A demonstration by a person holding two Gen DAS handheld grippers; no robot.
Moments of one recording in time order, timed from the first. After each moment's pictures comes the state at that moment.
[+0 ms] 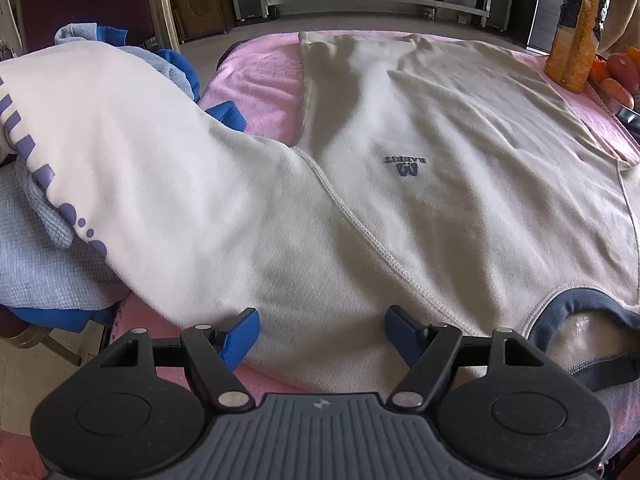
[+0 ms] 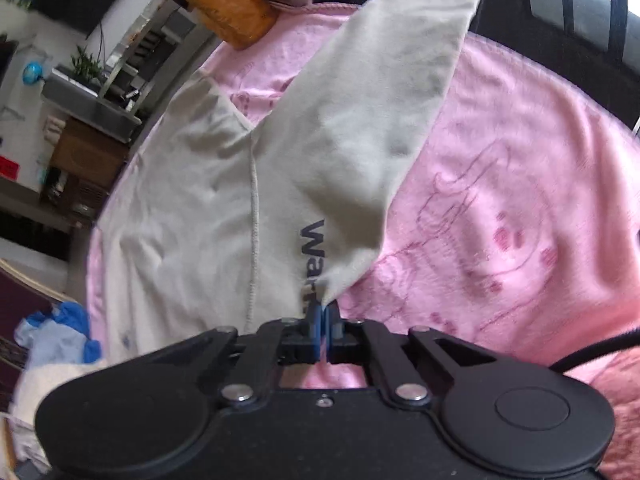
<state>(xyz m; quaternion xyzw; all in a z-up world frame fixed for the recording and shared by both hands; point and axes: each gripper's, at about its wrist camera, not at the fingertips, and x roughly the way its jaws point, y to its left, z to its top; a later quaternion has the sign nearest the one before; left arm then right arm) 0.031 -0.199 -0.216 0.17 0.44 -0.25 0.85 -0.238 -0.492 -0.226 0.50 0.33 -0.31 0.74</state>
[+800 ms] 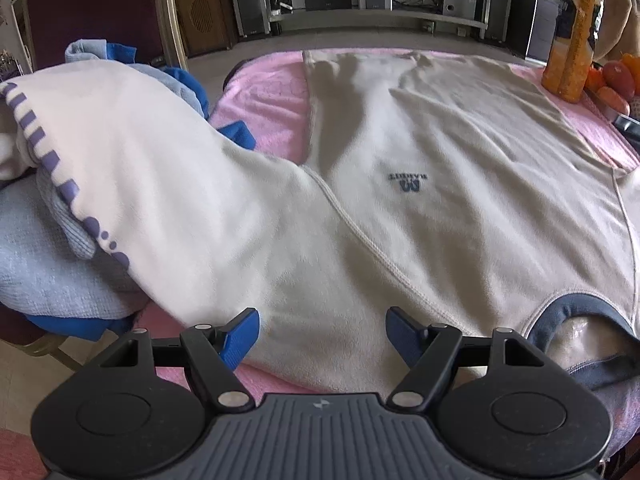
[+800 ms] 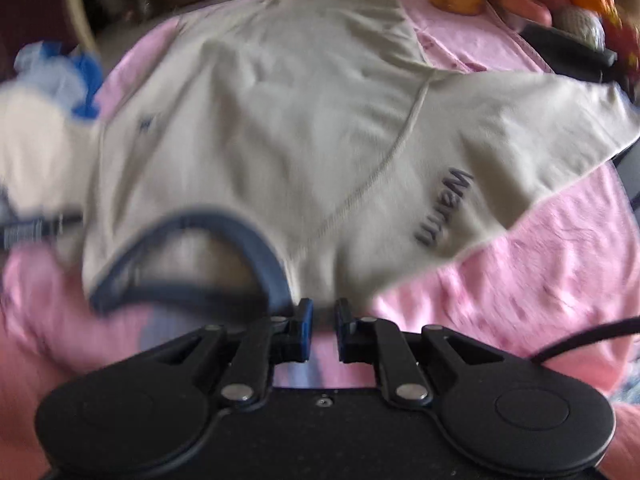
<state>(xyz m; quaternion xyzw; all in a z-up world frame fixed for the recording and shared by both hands) 0.028 -0.189 -0.202 0.17 0.41 -0.25 0.86 -0.179 -0.398 -0.210 0.19 0.50 -0.20 0.82</state>
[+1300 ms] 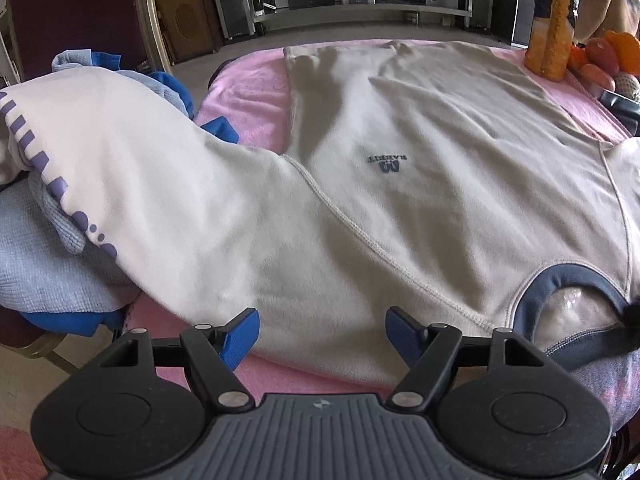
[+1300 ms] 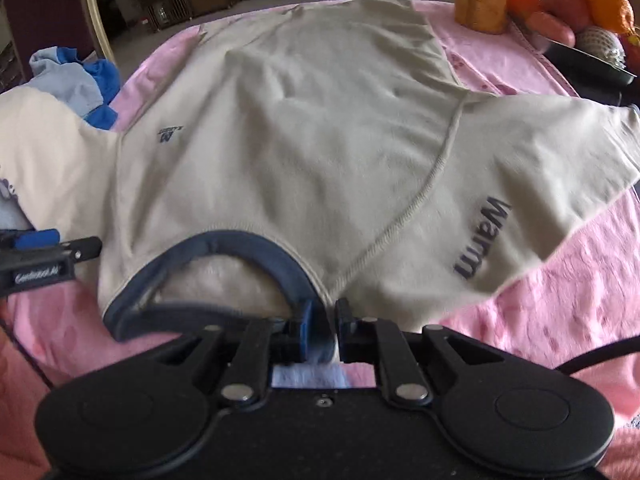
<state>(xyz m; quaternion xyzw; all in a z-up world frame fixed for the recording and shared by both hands) 0.014 -0.193 -0.210 0.19 0.41 -0.26 0.85 -0.160 -0.392 -0.215 0.20 0.48 -0.19 0.83</state>
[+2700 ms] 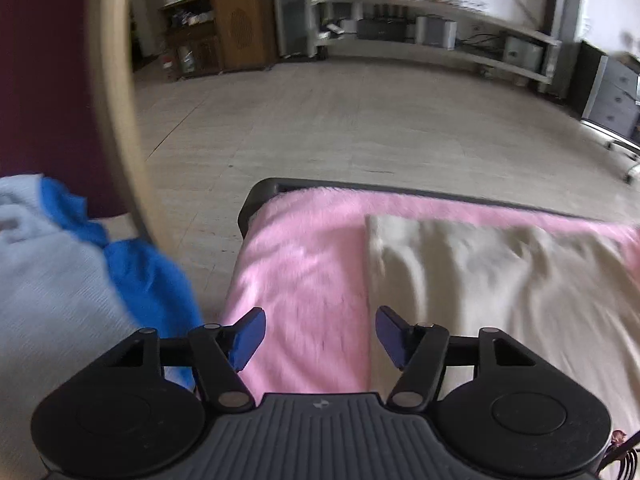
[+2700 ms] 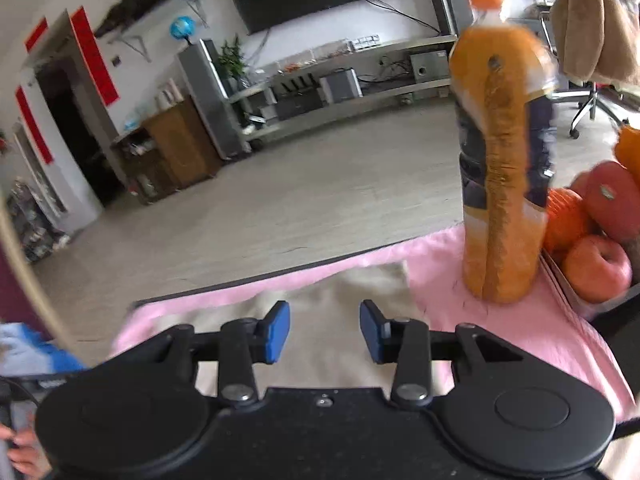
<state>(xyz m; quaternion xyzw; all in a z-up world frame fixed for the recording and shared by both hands) 0.315 -0.334 -0.156 0.11 0.42 -0.19 0.88 0.049 -0.615 -0.116 0.24 0.27 -0.24 0.90</state>
